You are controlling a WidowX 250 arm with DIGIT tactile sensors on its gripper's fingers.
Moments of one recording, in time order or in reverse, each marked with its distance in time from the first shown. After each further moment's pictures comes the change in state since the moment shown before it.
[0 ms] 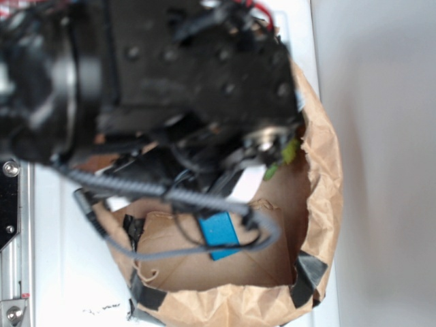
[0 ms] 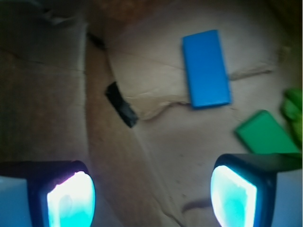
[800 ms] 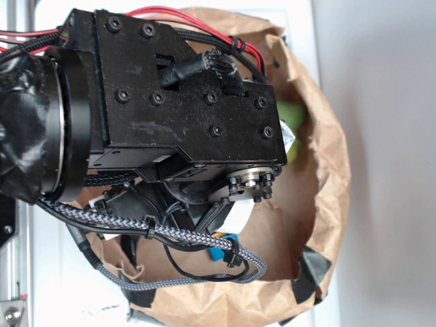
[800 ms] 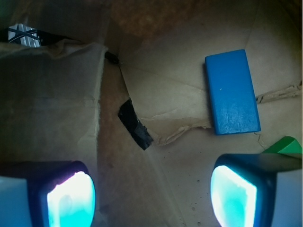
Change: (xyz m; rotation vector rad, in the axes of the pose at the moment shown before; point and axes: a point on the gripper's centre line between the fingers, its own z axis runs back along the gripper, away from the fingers) arm 0.016 -0.005 -0.006 -0.001 -0.046 0.005
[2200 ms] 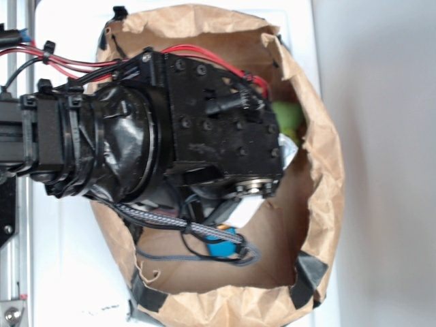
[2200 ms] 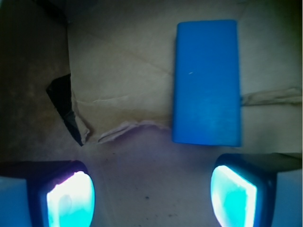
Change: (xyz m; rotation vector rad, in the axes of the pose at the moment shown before) arm -0.011 0.029 -0.050 0.076 0.047 -0.152
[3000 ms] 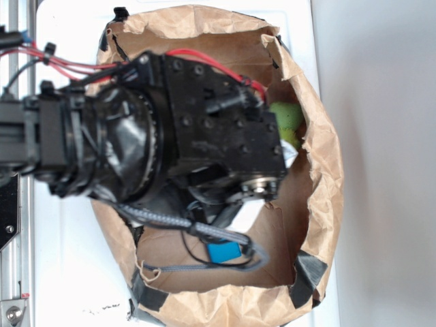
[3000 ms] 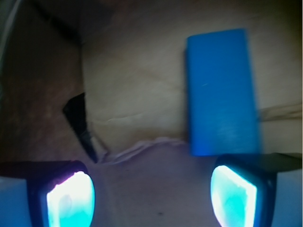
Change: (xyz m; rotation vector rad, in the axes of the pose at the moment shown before) arm 0.015 0.005 0.013 -0.011 -0.060 0.039
